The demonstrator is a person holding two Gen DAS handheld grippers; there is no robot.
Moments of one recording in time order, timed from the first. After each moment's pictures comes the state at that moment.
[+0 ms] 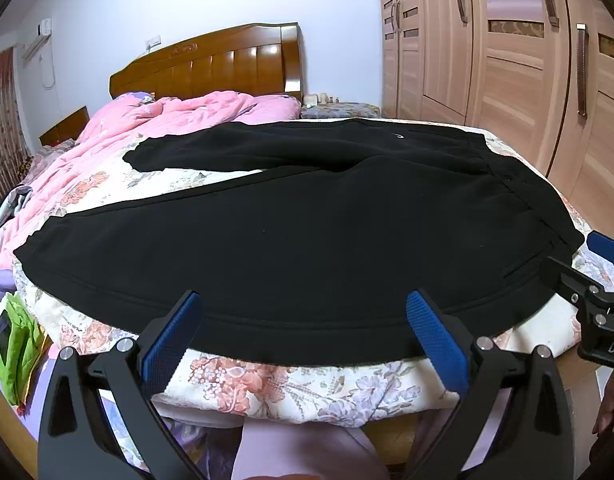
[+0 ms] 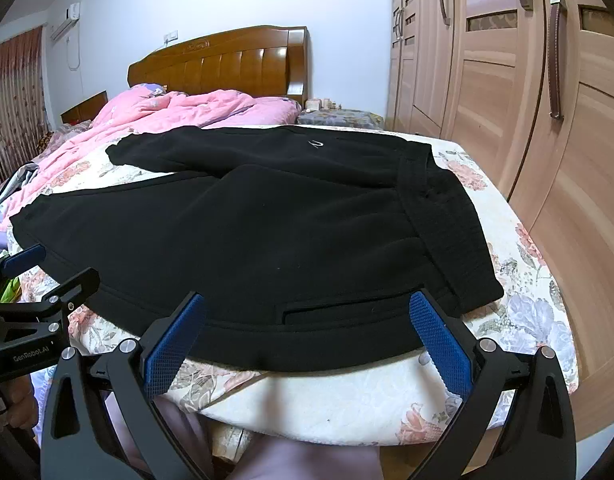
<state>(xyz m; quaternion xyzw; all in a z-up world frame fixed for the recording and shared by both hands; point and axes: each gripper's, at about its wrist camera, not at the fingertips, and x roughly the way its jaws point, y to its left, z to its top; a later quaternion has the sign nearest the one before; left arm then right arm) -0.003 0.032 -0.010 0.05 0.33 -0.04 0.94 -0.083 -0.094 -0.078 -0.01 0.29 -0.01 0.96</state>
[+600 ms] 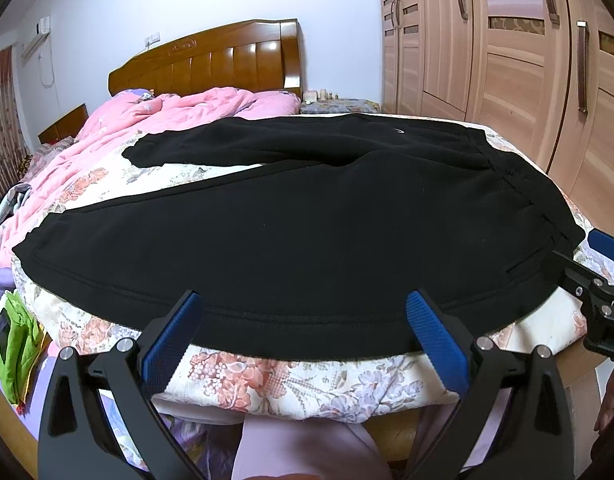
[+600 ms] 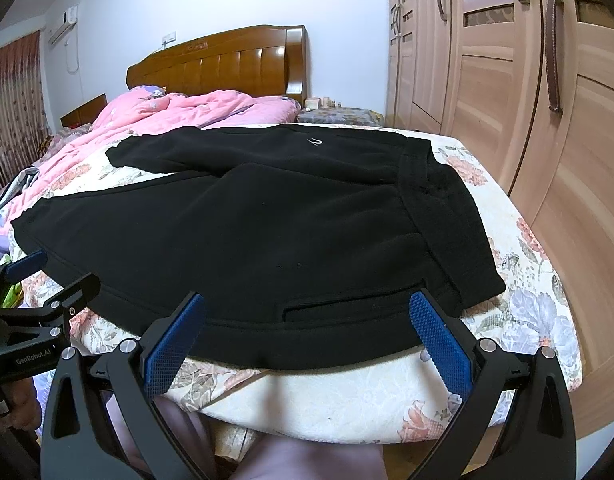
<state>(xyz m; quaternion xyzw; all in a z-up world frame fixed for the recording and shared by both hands) -0.001 0.030 -0.015 0.05 0.33 -0.04 0.94 -0.084 -0.097 -0.081 0.00 0.30 -0.01 0.96</state>
